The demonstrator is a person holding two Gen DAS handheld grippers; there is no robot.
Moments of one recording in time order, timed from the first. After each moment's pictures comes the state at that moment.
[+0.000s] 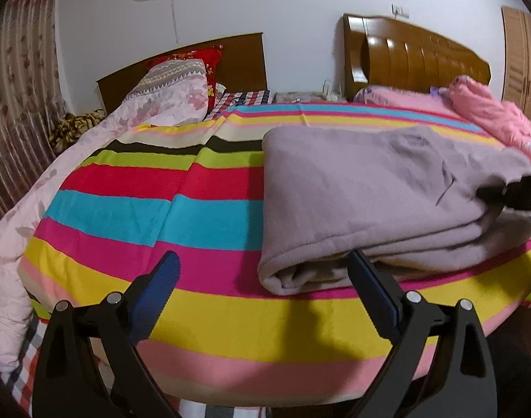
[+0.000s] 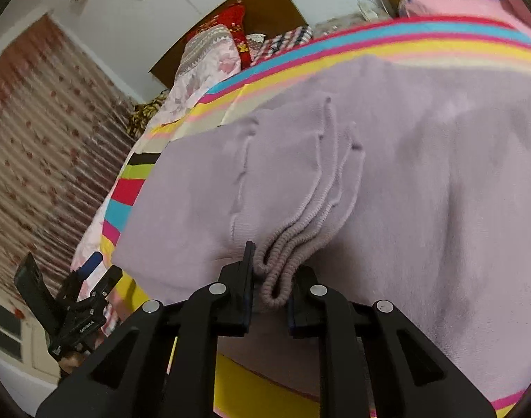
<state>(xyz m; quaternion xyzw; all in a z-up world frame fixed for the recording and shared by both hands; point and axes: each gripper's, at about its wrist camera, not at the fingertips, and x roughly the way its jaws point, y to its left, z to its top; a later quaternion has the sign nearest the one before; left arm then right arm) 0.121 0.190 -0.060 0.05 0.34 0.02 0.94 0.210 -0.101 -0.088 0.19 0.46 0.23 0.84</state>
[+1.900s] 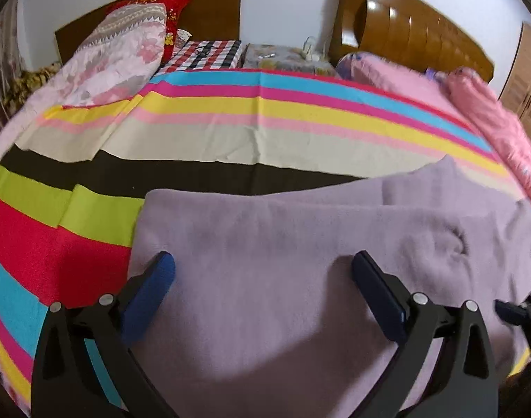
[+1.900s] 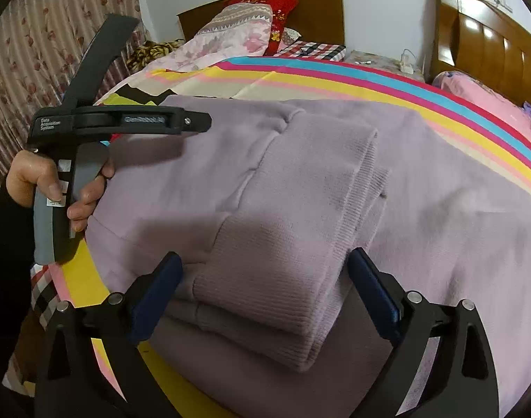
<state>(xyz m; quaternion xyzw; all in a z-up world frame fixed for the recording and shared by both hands) 0.304 0.149 -0.073 0.00 0.45 -0.04 0.89 0.223 -0.059 -0.091 -0.04 0.43 0.23 0.87</state>
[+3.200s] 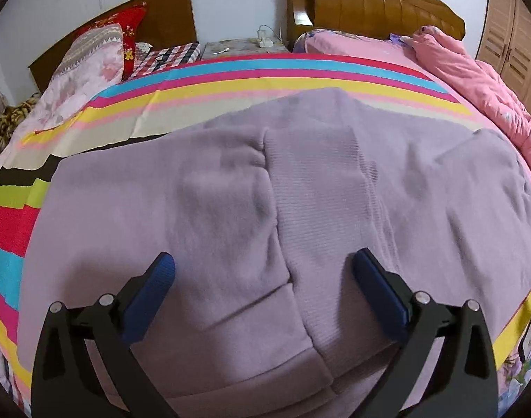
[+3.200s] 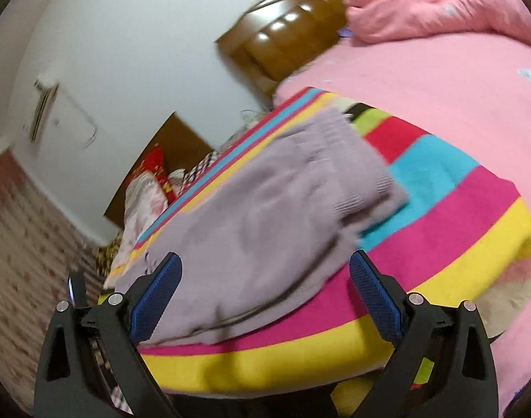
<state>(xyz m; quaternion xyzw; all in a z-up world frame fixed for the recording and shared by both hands) 0.235 0.015 -0.072 0.05 0.46 -0.07 0.89 0.103 -0.395 -0.087 0.35 0.28 0.03 0.89</state>
